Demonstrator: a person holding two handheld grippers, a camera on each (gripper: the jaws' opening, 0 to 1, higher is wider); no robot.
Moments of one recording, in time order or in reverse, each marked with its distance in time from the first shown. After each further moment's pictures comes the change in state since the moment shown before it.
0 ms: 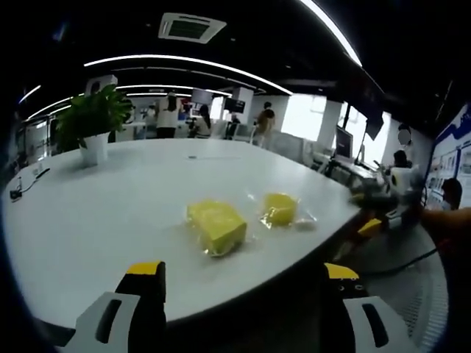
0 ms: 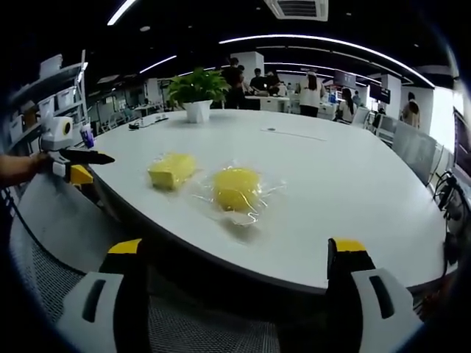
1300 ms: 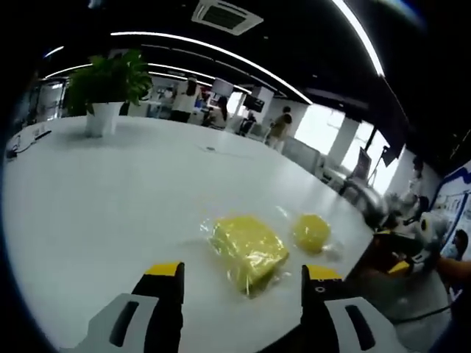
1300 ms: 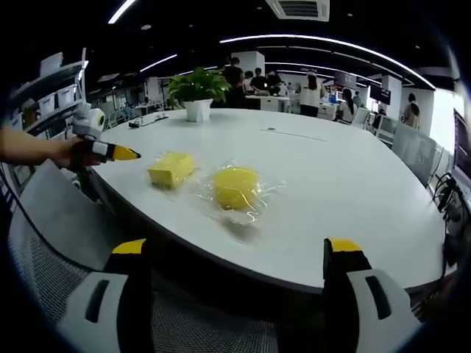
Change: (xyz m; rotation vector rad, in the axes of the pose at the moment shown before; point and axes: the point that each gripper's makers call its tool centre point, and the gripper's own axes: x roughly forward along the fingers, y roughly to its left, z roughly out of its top) left arm 0.064 0.058 0.019 -0.209 0.016 0.017; right arm 0.000 0.000 -0.001 -0.011 0.009 0.002
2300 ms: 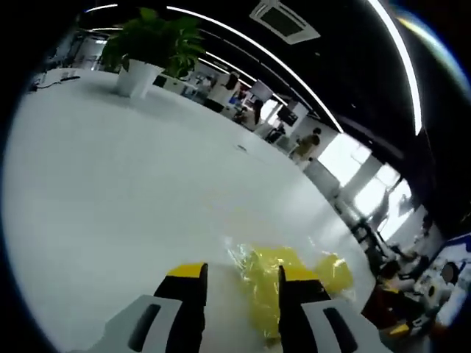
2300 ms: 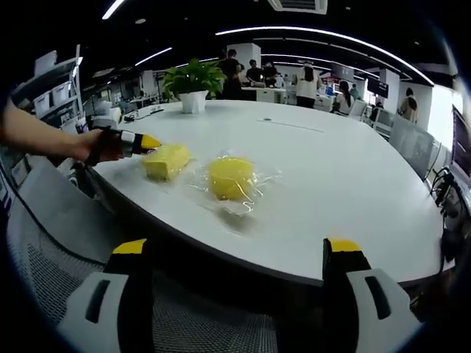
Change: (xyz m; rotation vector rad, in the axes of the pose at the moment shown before) left arm 0.053 0.041 0.013 -0.319 -0.051 0.050; right arm 0.000 -0.004 -0.010 0.011 0.052 -0.024
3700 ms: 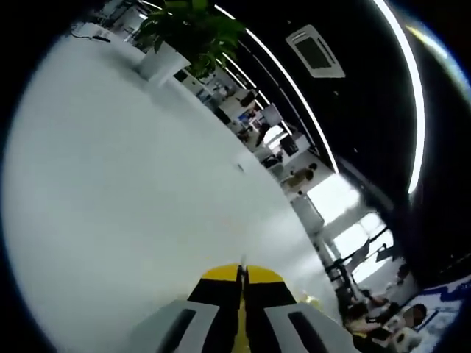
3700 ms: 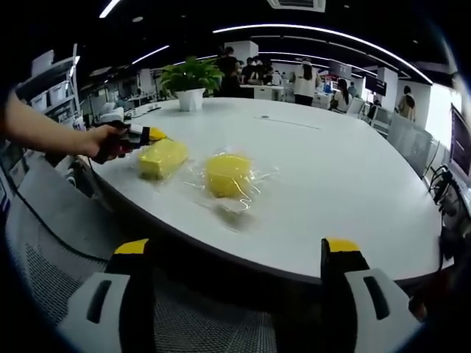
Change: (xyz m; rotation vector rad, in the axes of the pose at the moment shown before) left arm 0.014 -0.030 0.028 -0.194 -0.107 -0.157; right arm 0.000 -0.002 -0.002 0.004 0.013 -0.009
